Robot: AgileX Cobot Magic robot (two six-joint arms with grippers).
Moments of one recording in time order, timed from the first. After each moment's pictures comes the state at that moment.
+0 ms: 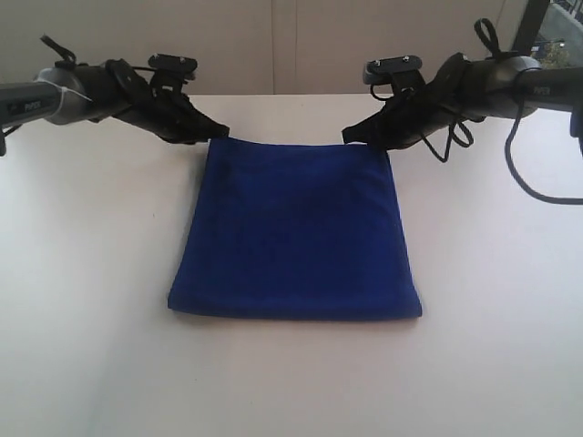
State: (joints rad) left arm -0.27 2.44 -1.99 -0.54 0.44 0.57; right arm 0.18 2.36 -1.78 0.50 0.40 -0.54
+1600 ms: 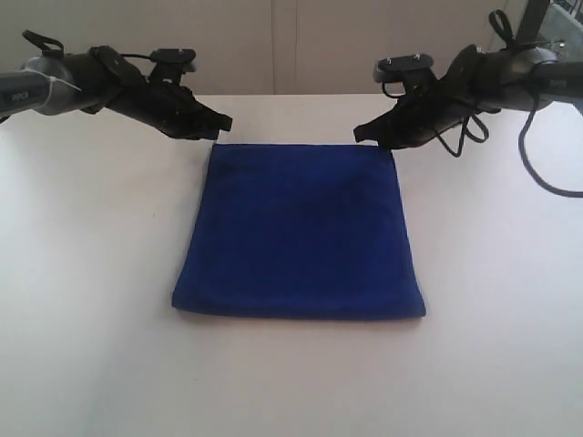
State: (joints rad) left arm -0.25 2.40 -1.99 -0.72 0.57 0.69; right arm 0.15 2.33 -1.79 0.44 0.49 -0.50
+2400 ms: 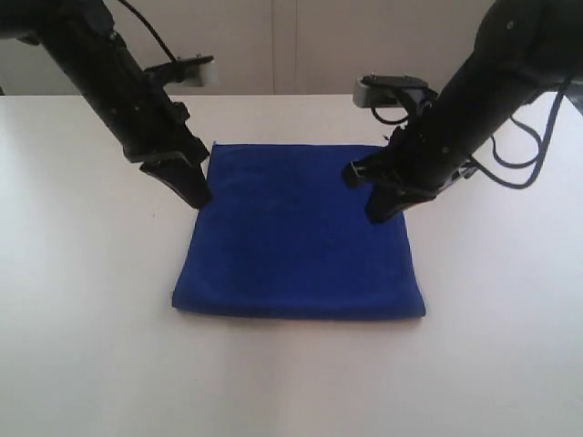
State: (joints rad) left arm -0.36 1.91 -1.56 -0.52 1.25 0.63; right arm 0.30 1.79 -1.27 0.43 0.92 -0.37
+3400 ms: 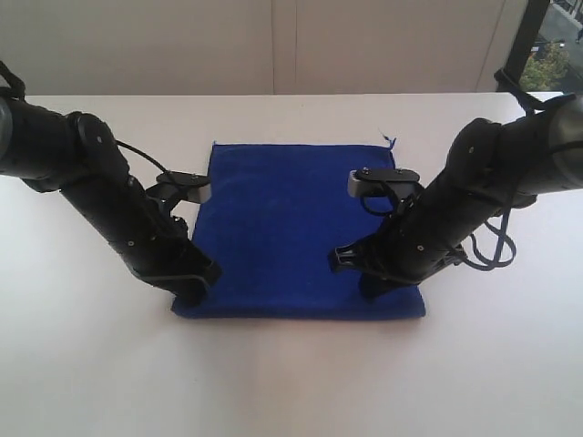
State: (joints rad) left arm -0.43 1.89 -1.08 -0.57 0.73 0.60; right arm 0.37 1.86 -0.98 0.55 0.58 -0.36
